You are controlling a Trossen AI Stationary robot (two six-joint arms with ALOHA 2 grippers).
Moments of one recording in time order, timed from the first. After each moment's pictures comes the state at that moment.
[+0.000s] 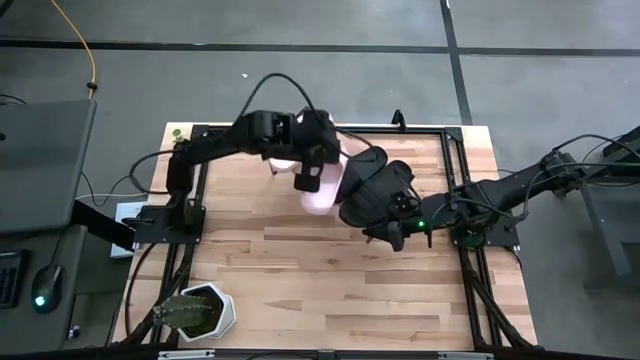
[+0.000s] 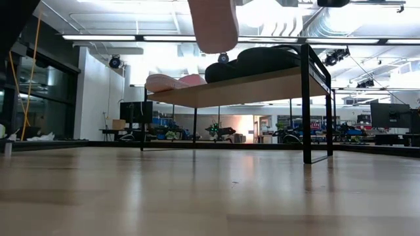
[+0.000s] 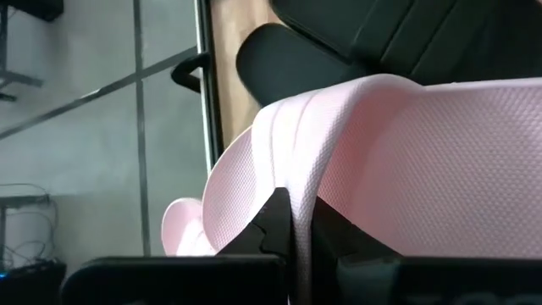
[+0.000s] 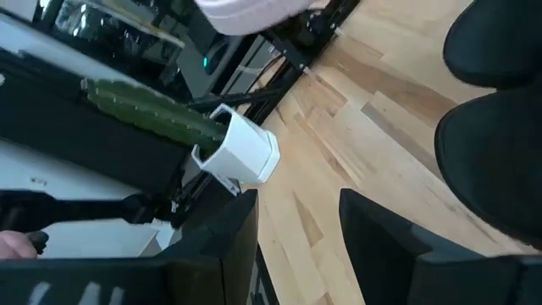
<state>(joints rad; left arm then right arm) 0.20 1.96 2.36 -1.36 -0.32 0.45 0.37 1.11 1.02 -0.32 0.27 1.05</state>
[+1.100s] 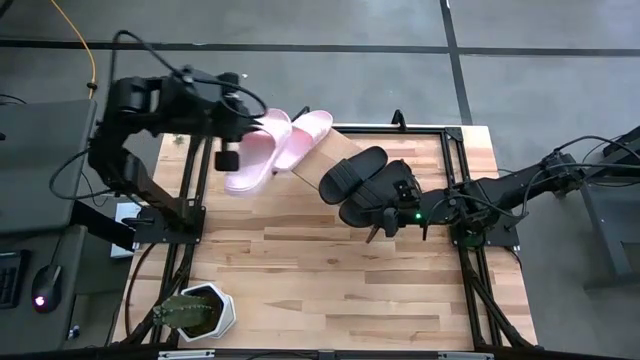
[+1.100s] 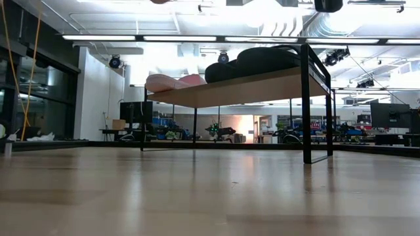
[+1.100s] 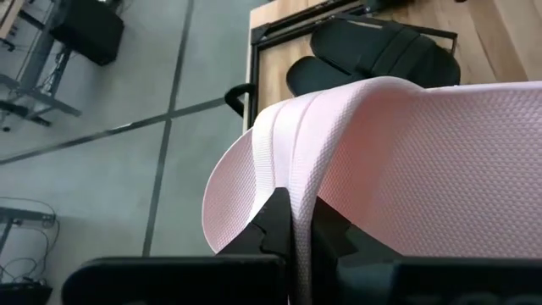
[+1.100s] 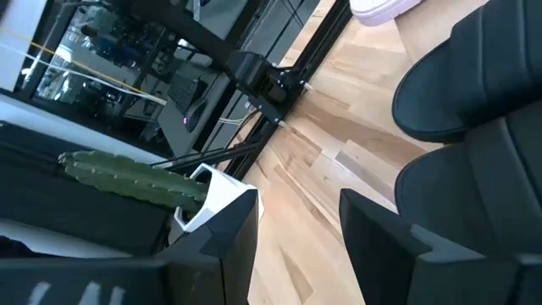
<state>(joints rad) 0.27 1.53 2.36 -1.53 -0.23 0.43 0.34 1.11 1.02 -0.31 0.42 1.10</state>
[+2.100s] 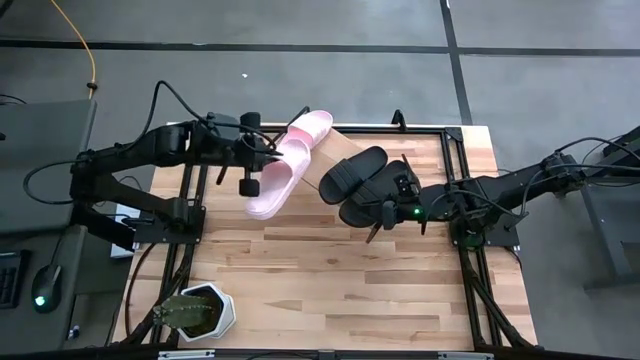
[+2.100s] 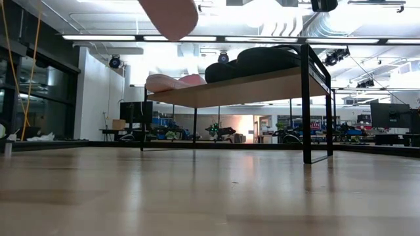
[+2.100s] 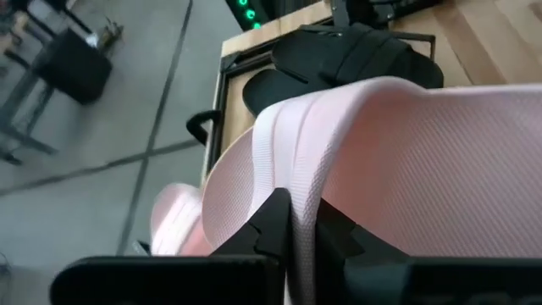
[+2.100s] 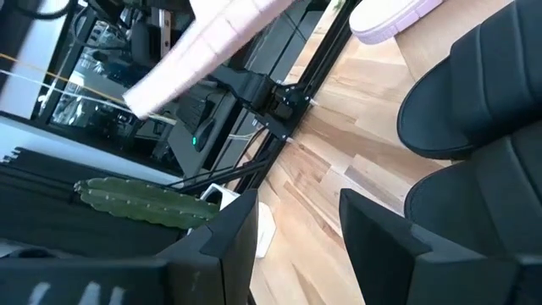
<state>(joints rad) 0.27 1.16 1.39 -0.80 -0.13 0.44 0.31 1.11 1.02 -0.26 0.42 1.13</state>
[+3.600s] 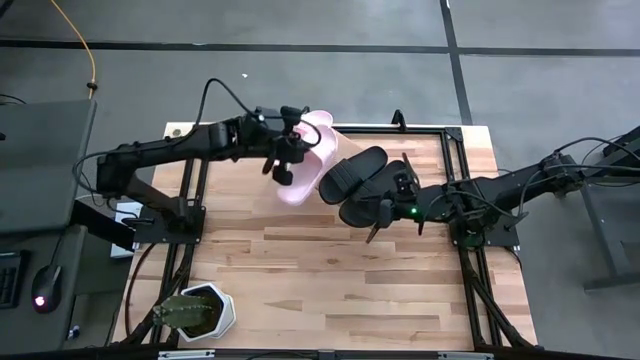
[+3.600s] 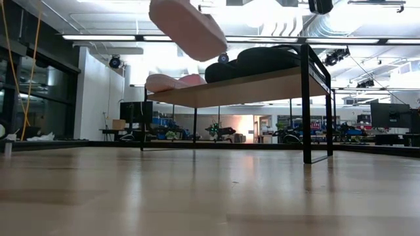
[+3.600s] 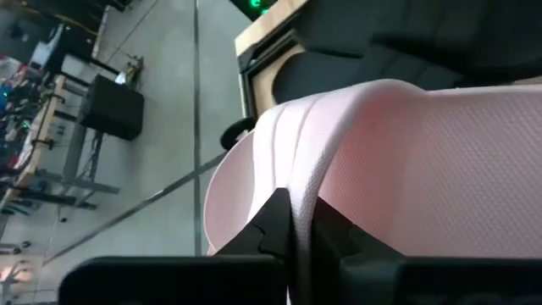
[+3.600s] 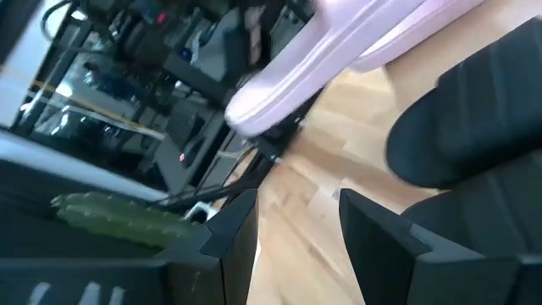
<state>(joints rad) 0.36 1.41 1.39 -0.54 -0.13 0.80 0.30 1.13 1.02 -0.24 0.51 1.08</state>
